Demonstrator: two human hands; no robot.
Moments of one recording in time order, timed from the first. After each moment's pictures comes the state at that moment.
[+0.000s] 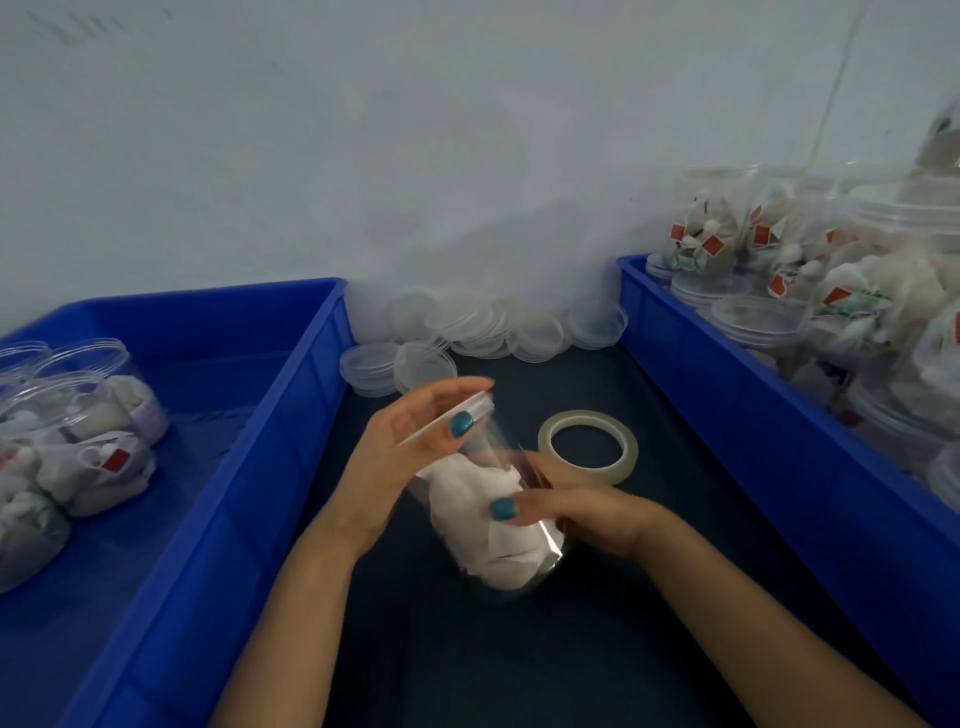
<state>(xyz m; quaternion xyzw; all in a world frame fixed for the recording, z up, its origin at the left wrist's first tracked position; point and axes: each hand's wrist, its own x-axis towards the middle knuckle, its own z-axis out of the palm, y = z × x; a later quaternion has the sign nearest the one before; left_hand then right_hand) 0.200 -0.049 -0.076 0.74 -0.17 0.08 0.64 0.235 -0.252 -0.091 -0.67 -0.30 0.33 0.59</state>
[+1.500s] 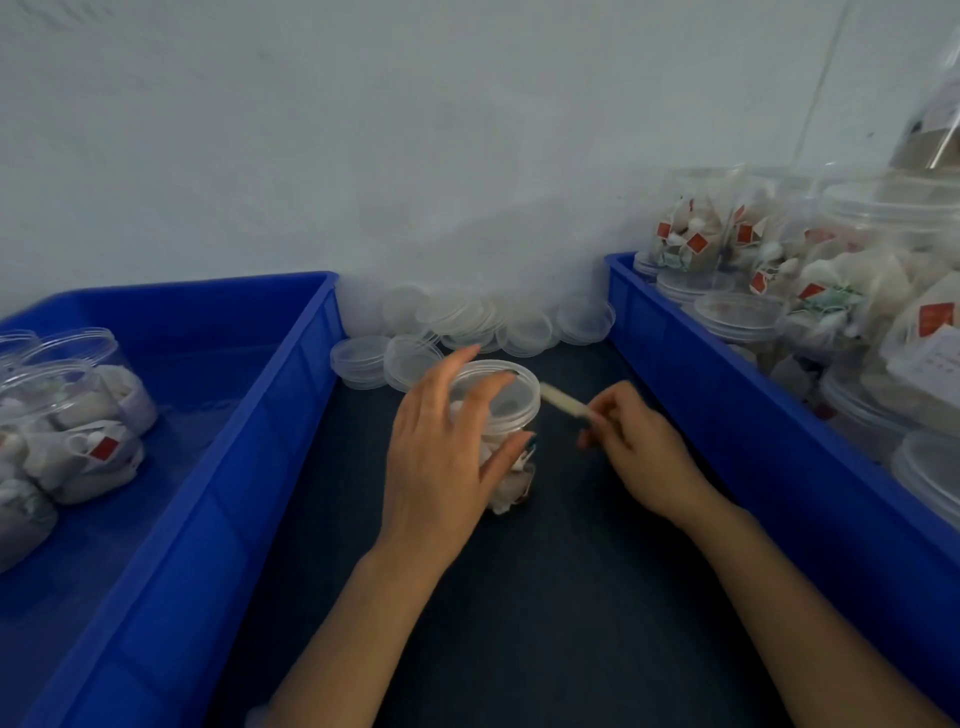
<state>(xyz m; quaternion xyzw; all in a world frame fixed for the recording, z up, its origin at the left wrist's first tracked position) 0.201 -0.104 -0.098 0.89 -0.12 0.39 0.17 0.269 -0.315 -0.112 -0.89 -0.19 -0.09 0.40</state>
